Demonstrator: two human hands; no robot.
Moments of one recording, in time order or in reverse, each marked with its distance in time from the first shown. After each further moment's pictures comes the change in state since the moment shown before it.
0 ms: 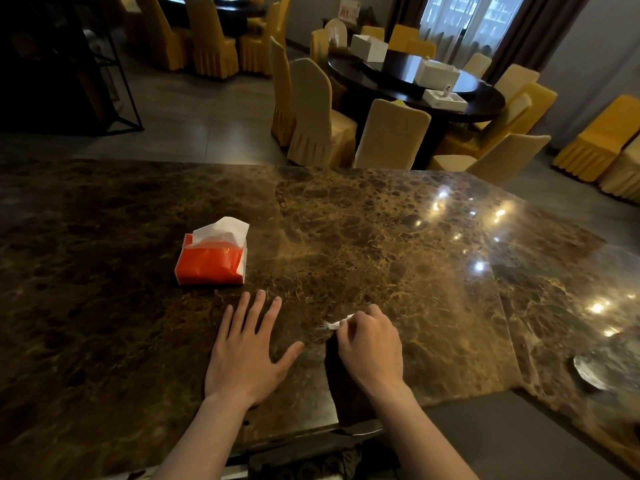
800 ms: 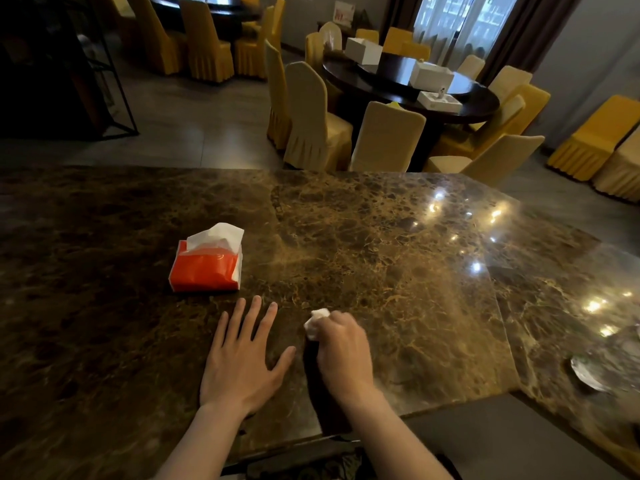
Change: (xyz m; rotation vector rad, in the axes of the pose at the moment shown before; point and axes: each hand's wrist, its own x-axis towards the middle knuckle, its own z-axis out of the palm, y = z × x) left_hand 0.000 -0.001 0.000 0.006 -0.013 0.002; right_hand -0.005 -0.027 0.015 0.056 -0.057 -0.202
